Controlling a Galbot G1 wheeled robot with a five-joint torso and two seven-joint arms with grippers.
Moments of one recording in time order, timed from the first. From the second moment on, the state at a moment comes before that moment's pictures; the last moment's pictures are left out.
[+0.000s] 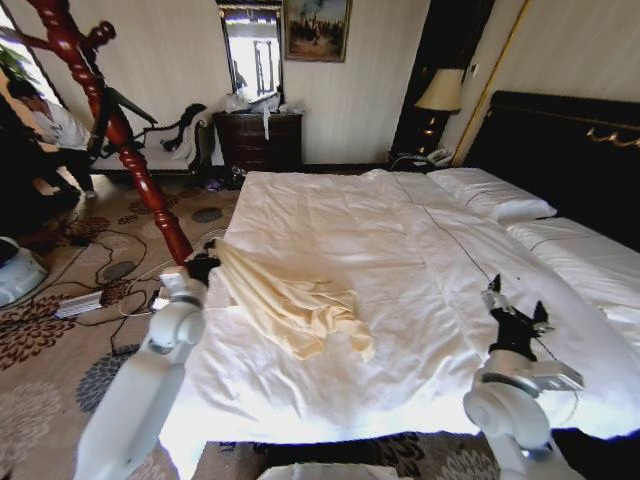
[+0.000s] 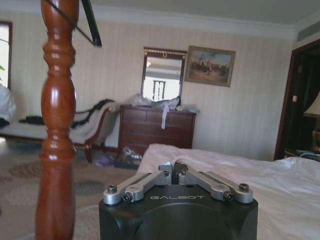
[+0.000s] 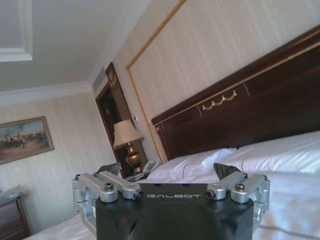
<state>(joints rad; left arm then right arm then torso) 0.99 -1.04 -0.46 -1.95 -0.67 0.30 -0.36 -1.57 1.21 0.72 2.23 0.61 0.22 0.62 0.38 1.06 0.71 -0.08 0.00</state>
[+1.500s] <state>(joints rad) 1.52 -1.08 -0.40 -2.04 -0.43 0.35 -0.45 -1.57 1.24 0.65 2.19 0.58 0.22 0.63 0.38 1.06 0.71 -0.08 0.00</state>
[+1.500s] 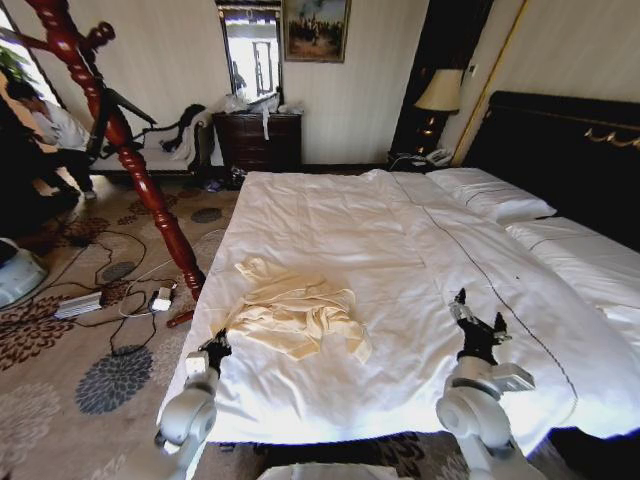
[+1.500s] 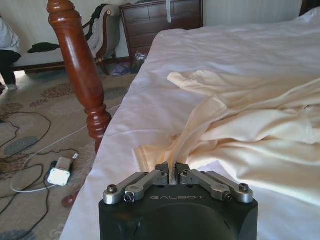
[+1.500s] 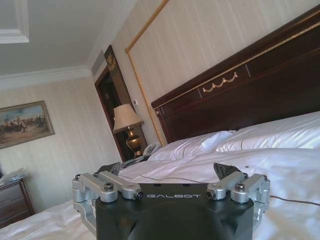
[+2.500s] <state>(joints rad) 1.01 -1.03 -0.06 -1.81 -0.48 0.52 -0.45 -1.59 1.26 0.66 2.18 0.57 0.22 0.63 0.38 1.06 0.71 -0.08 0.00</state>
